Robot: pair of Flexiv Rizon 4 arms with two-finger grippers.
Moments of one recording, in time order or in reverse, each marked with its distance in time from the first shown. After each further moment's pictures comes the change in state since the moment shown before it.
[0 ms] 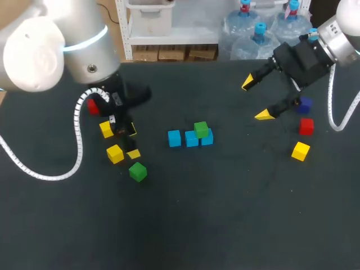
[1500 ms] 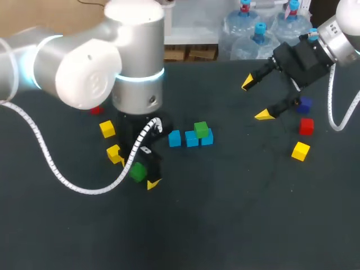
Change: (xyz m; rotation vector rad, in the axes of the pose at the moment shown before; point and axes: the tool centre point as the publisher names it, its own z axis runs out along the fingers) left arm 0.007 -0.055 0.050 -0.116 0.326 -0.527; right arm 0.000 0.000 0.000 0.000 0.000 0.000
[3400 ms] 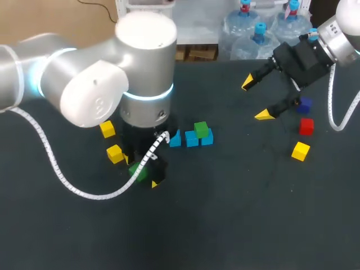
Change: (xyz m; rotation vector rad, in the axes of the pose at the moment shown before) left arm -0.017 0.012 0.013 -0.142 -0.106 -0.052; right arm 0.000 0.000 0.000 0.000 0.000 0.000
